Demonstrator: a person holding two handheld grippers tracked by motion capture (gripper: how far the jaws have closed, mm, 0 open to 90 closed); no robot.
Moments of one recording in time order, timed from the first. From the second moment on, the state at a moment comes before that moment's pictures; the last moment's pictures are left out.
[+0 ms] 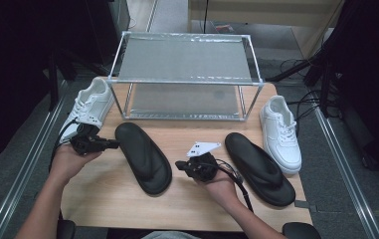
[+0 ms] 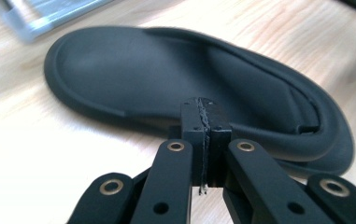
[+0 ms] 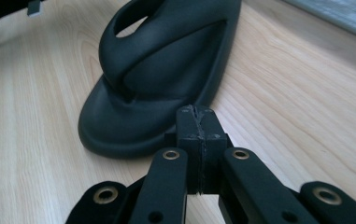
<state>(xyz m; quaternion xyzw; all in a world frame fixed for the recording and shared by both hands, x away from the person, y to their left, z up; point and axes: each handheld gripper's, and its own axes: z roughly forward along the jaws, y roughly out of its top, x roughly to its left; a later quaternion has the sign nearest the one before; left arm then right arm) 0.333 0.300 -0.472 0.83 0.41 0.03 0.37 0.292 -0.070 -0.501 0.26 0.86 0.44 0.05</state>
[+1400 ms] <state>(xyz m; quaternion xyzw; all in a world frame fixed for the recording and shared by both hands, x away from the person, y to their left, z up) 0.369 0.292 -0.513 0.85 0.39 0.02 0.35 0.283 -0.038 -0.534 0.25 0.88 0.40 0.03</state>
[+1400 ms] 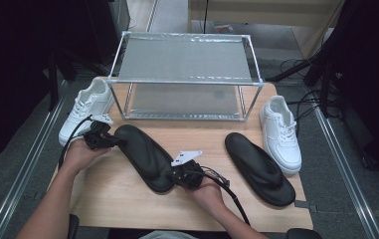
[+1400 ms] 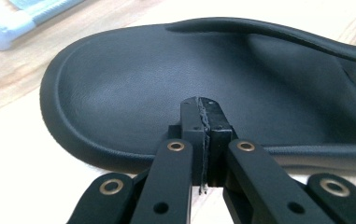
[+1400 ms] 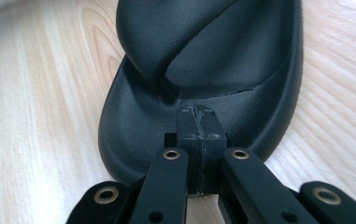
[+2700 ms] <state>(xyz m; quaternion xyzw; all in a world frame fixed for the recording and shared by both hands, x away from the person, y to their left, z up) 0.318 0.226 -0.509 0.89 0.31 -0.02 0.34 0.366 -0.098 -0.528 0.37 0.85 0.38 0.07</state>
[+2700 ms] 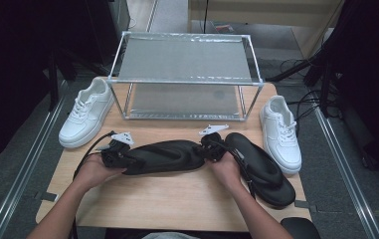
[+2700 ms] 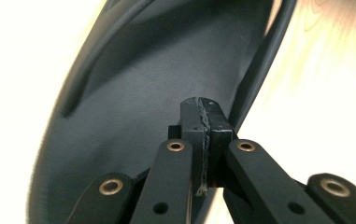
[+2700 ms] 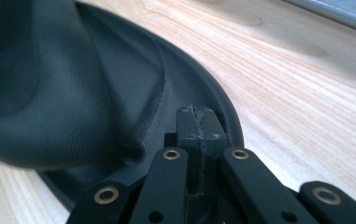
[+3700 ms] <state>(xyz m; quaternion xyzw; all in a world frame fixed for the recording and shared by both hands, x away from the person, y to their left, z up) 0.349 0.263 -0.499 0.86 0.36 0.03 0.36 0.318 -0.101 -0.510 0.36 0.85 0.39 0.06</state>
